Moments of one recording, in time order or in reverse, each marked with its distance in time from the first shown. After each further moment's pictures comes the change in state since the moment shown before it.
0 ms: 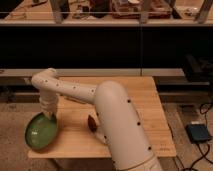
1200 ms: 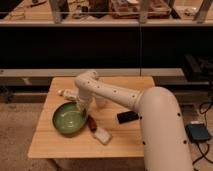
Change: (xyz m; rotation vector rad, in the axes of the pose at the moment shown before) arm -0.128 0.117 -0.008 -0.051 0.137 0.358
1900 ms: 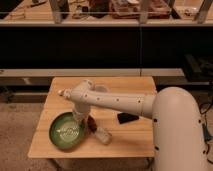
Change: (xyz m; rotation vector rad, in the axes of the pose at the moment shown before) arm -0.053 -0.044 -0.002 -0.050 0.018 -0.069
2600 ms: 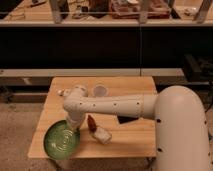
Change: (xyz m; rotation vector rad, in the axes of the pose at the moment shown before) arm -0.015 -0.055 -0.007 -0.006 -0.002 -0.104
